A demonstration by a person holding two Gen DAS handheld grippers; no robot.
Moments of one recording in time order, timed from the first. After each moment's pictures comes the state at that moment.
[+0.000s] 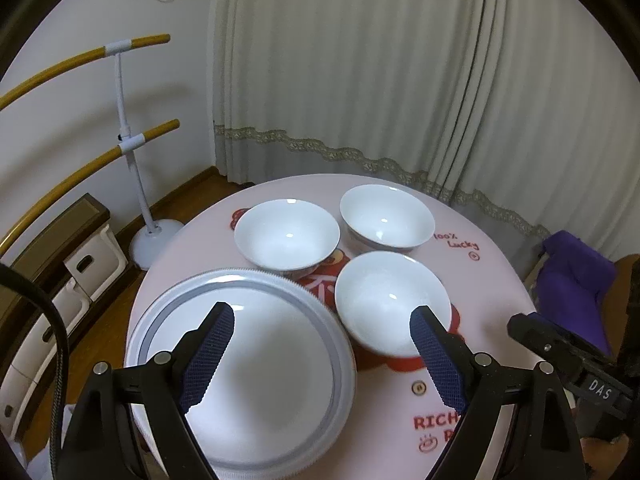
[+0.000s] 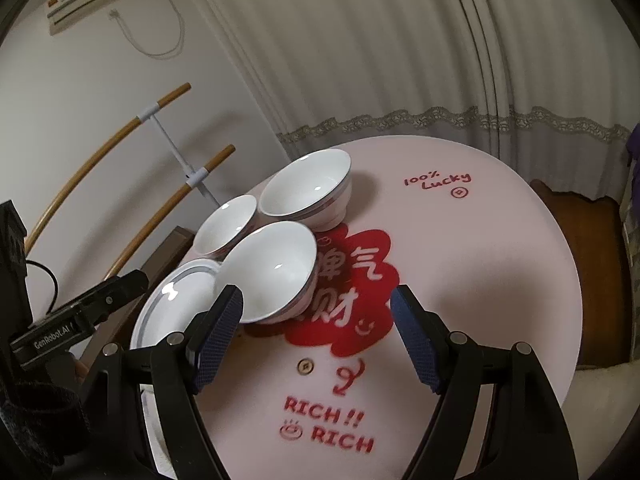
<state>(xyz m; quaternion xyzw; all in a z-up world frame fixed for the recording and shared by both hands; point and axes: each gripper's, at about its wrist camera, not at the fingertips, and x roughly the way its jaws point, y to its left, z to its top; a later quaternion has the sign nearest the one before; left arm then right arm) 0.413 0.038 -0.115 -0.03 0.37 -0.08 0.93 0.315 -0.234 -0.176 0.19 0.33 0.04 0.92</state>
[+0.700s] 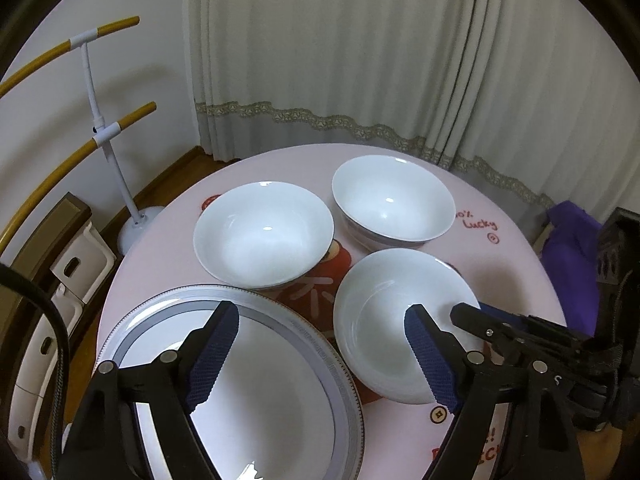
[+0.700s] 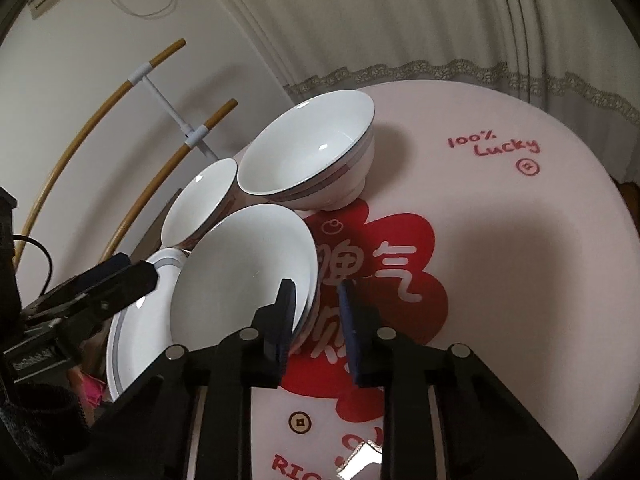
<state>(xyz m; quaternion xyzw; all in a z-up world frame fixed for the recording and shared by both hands) 0.540 0.009 -0.148 0.00 0.42 -0.10 0.90 0.397 -0.232 -0.224 0.20 0.40 0.08 0.89</state>
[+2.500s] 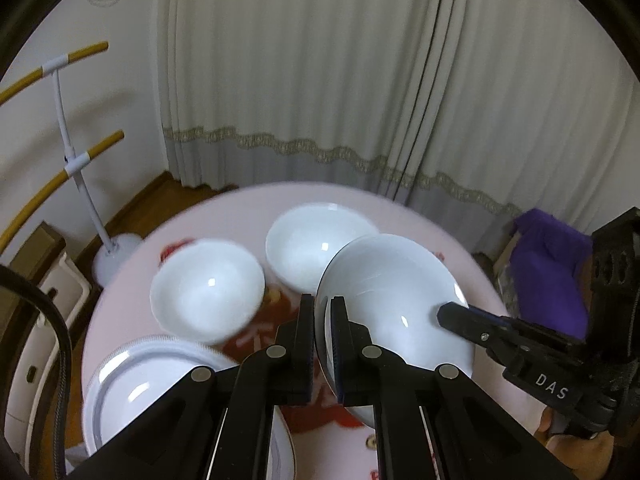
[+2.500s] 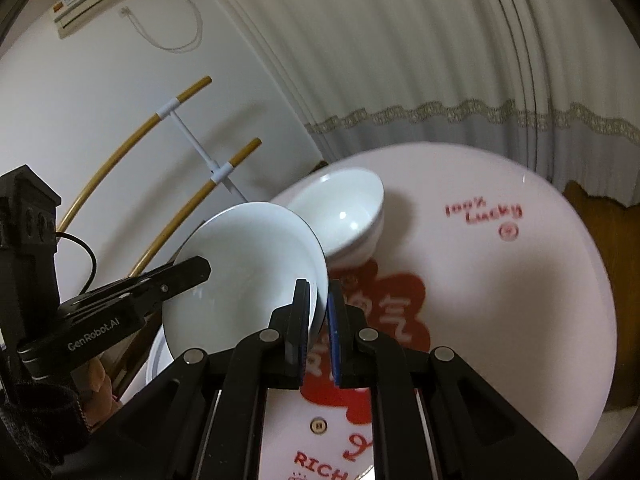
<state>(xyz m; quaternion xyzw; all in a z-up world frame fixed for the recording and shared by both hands) 0.548 -0.023 -0.101 0.00 0.38 -0.16 0.91 0.382 -0.250 -0.160 0.21 0.33 0.10 0.91</state>
